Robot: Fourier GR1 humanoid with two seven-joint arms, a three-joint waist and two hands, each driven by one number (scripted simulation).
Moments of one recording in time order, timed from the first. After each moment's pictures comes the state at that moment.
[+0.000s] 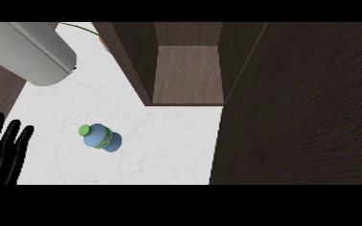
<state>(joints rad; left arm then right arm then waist) 0.37 0.01 -0.09 -2.45 -0.01 0.07 0.31 0.20 -0.06 0.36 -2.48 0.02 0.05 0.30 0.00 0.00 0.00</state>
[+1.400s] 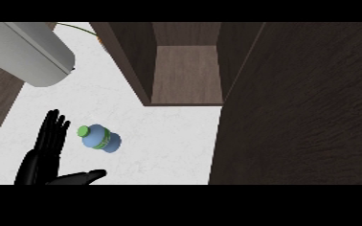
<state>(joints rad) 0.25 0.04 0.13 -1.72 0.05 -0.02 -0.07 0.14 -0.10 0.45 -2.49 0.04 -0.06 0.39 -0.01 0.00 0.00</state>
